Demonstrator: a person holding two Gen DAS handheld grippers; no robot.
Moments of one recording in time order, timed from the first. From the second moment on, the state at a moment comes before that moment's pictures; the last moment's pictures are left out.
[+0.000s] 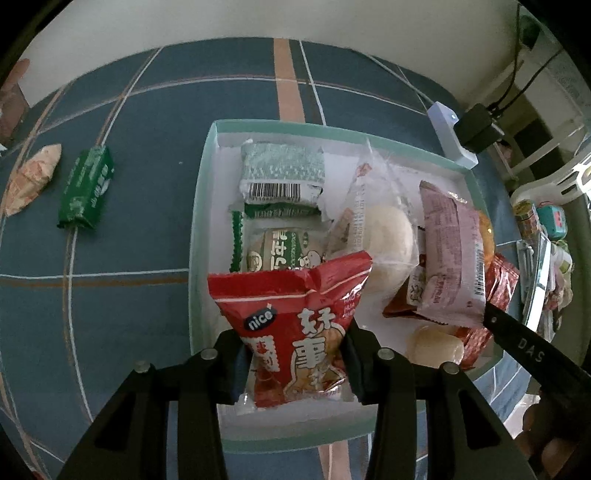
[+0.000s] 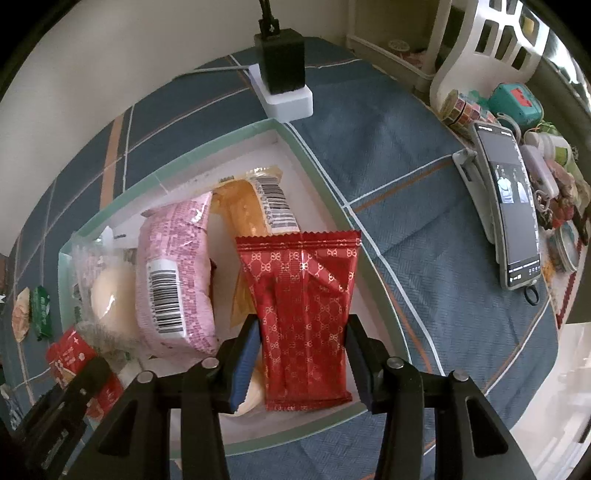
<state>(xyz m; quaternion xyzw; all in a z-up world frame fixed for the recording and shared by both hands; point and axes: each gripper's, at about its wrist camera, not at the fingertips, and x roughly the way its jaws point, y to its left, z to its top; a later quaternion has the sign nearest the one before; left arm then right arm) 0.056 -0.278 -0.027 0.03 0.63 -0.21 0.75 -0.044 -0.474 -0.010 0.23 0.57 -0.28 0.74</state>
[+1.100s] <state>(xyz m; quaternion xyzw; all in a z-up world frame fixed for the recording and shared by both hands) 0.065 -0.242 0.024 0.03 0.59 -0.16 0.79 -0.036 -0.440 0.043 0.19 0.53 -0.27 0.78</state>
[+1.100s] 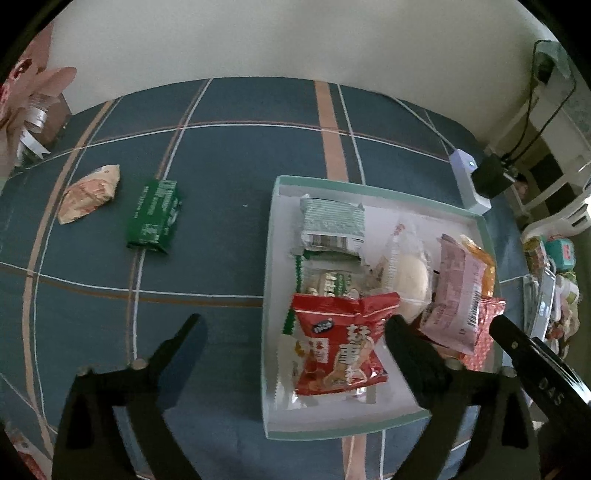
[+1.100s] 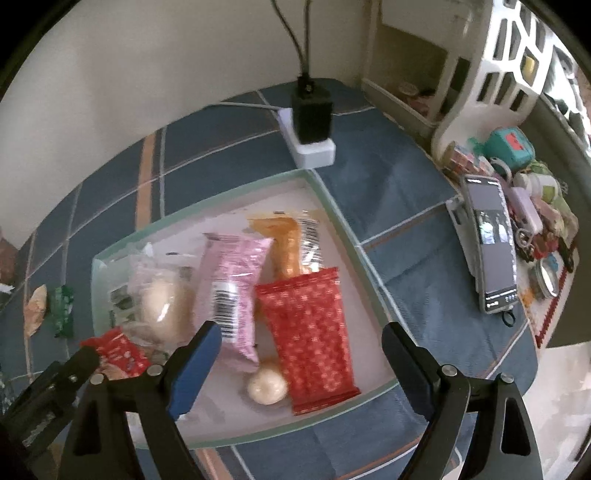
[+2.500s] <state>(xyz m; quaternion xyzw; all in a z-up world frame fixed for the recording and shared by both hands) 0.115 -0.128 0.039 0.05 0.55 -0.01 0.83 0.002 -0.358 0.045 0.13 0.54 -0.20 0.81</state>
